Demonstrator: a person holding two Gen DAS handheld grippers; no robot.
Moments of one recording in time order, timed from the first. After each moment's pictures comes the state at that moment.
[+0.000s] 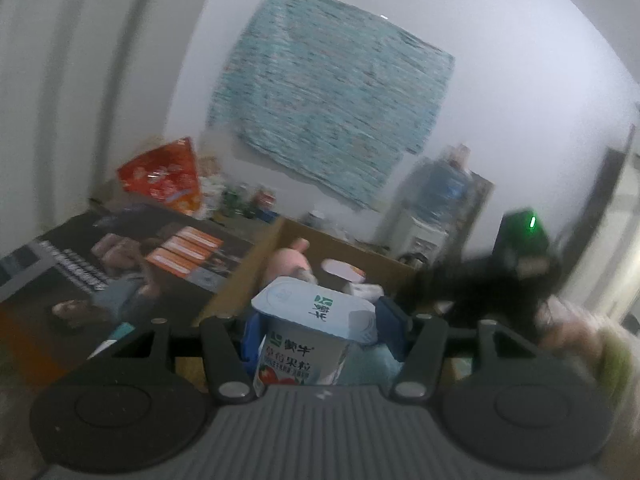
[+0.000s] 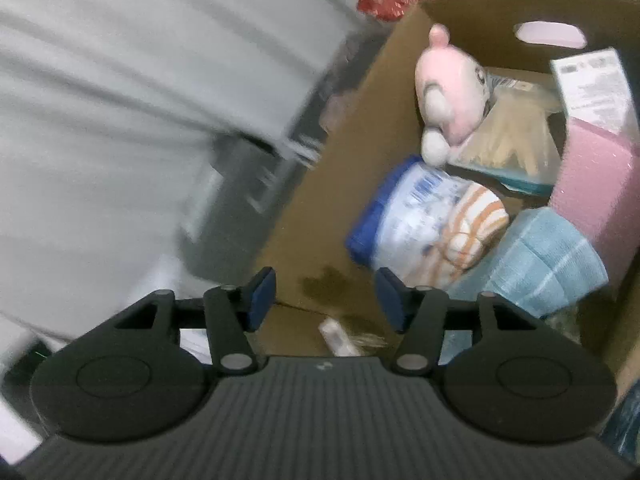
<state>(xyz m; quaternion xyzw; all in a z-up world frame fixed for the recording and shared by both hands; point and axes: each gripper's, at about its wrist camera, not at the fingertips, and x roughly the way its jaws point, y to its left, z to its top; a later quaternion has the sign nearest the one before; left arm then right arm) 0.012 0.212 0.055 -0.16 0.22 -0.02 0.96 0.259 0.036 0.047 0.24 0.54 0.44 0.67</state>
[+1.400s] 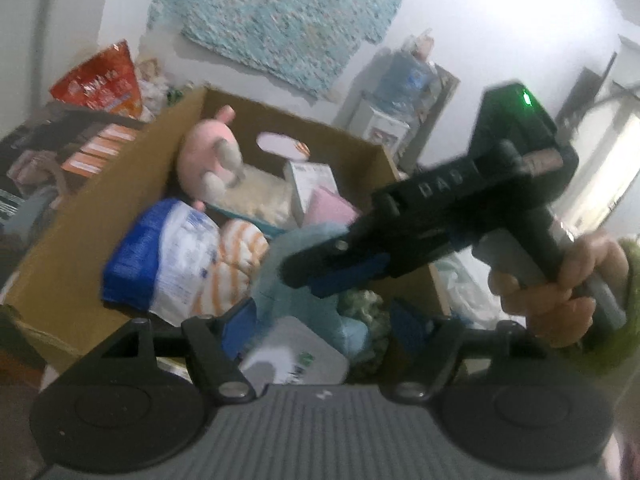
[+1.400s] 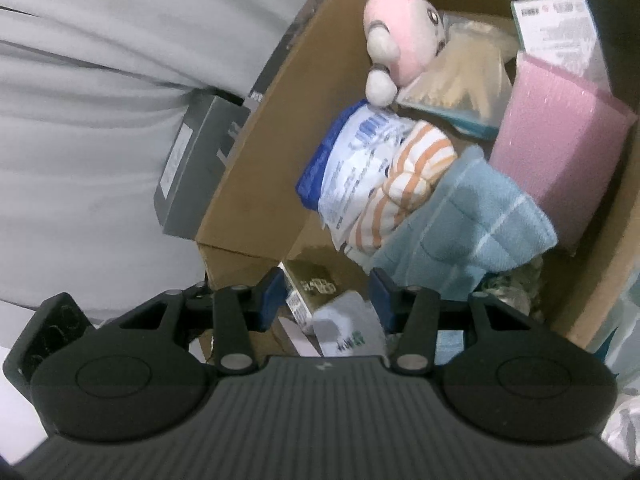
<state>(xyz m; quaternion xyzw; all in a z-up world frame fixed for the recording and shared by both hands) 0.072 0.161 -0.011 -0.15 0.36 -0.09 0.92 0.266 0.038 0.004 0.14 0.60 0.42 0.66</state>
